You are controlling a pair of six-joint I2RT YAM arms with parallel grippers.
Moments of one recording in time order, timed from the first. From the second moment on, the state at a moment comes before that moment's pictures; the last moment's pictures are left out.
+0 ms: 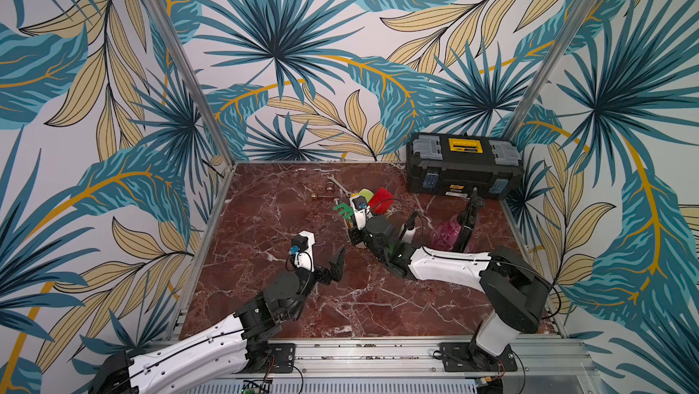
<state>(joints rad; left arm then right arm) -0.96 0.66 0.31 0.29 -0.49 -0.33 1.03 1.70 0.96 0.48 0.42 0.07</state>
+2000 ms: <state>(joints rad) -0.70 0.62 0.36 0.11 -0.67 0.03 0.97 0.81 0.63 -0.35 0.42 0.49</state>
